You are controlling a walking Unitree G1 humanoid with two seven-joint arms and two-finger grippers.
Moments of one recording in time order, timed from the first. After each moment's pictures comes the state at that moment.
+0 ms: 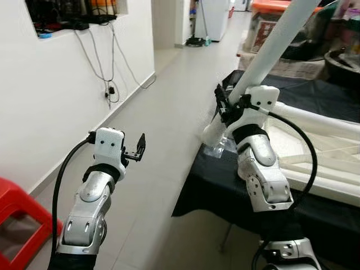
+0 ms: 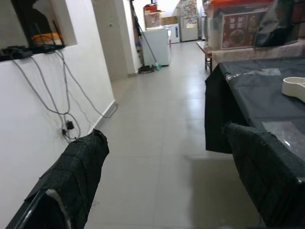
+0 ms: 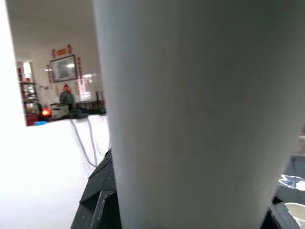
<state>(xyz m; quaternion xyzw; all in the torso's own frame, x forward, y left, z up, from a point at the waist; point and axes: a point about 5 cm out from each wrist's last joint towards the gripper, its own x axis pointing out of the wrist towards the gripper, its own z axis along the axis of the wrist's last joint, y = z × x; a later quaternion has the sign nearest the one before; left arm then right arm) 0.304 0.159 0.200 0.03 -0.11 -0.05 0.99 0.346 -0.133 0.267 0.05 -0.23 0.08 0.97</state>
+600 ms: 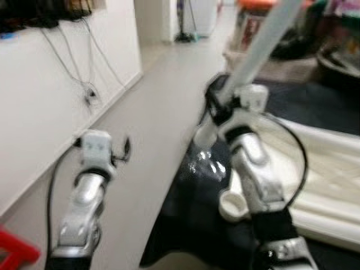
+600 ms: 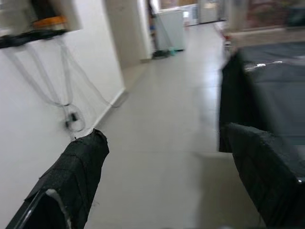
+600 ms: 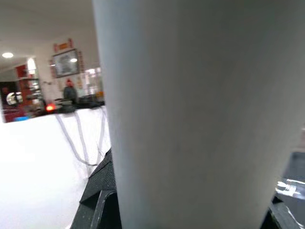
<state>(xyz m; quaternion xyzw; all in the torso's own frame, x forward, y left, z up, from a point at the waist) 0.306 0.164 0.193 0.03 -0.09 -0.03 0.99 0.346 -0.127 0.264 0.04 -0.22 0.10 0.97</state>
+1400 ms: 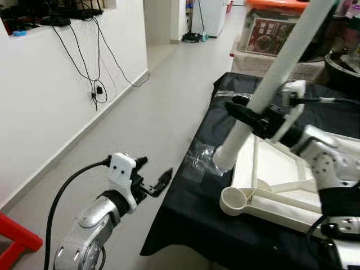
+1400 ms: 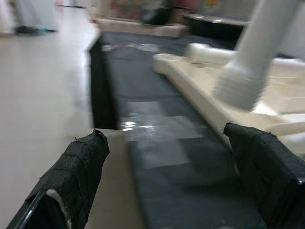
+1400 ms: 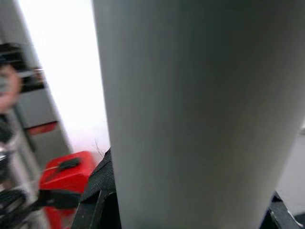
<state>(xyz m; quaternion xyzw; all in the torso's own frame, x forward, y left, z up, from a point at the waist) 0.256 0.119 0.172 -0.06 -0.03 -0.32 0.94 0.339 -0.212 0.272 0.08 -0.09 0.48 0.87</state>
